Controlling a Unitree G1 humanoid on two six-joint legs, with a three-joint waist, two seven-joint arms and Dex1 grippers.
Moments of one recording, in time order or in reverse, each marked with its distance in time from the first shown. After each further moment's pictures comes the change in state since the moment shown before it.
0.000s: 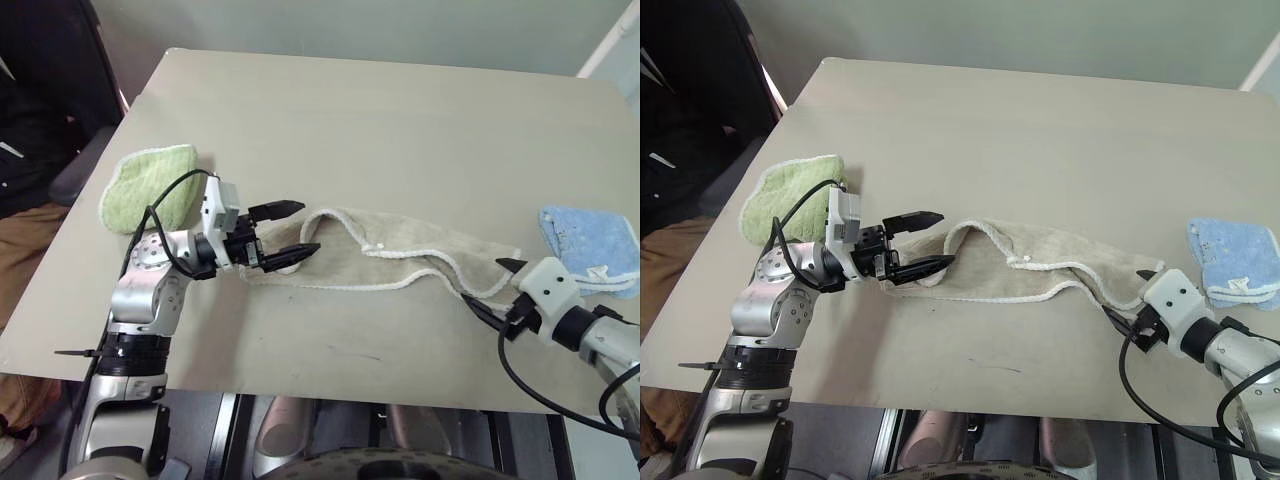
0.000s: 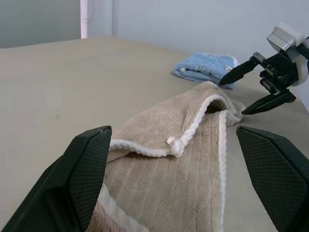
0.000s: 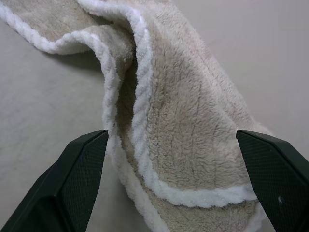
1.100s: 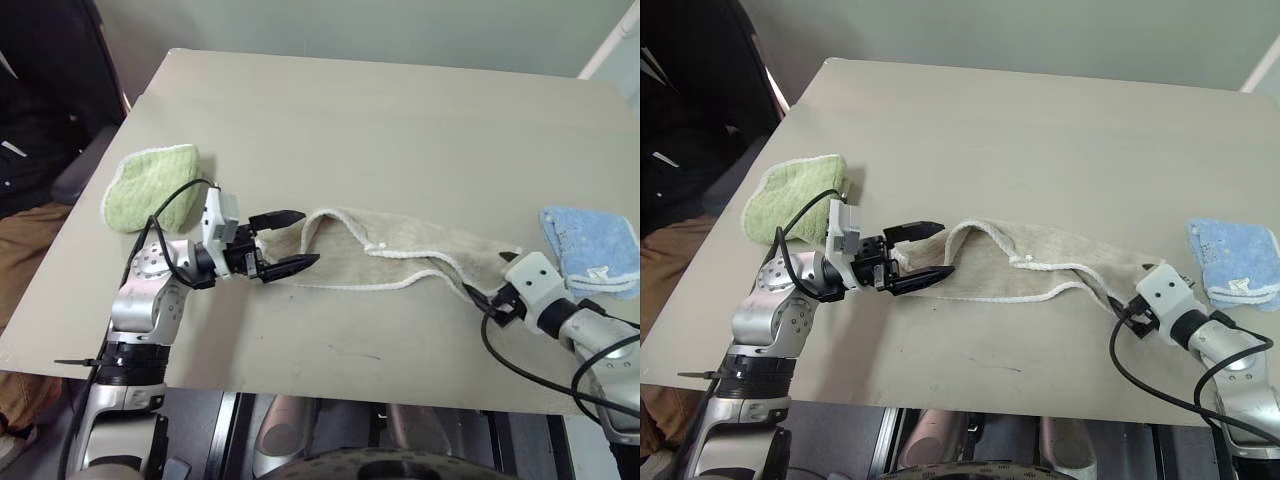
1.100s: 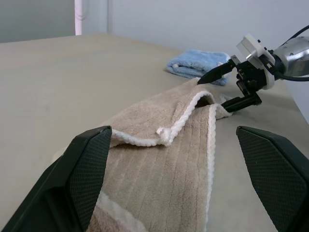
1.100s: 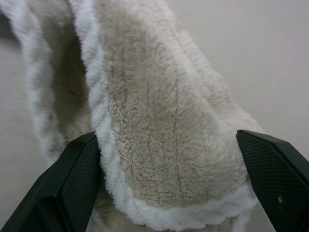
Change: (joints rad) left arm 0.047 -0.001 0.000 -0.014 -0.002 -0.022 -0.025; right arm -0.095 0.061 0.077 0.169 -0.153 -0.077 -0.103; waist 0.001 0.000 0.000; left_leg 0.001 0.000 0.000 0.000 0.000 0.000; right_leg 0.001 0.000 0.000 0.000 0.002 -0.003
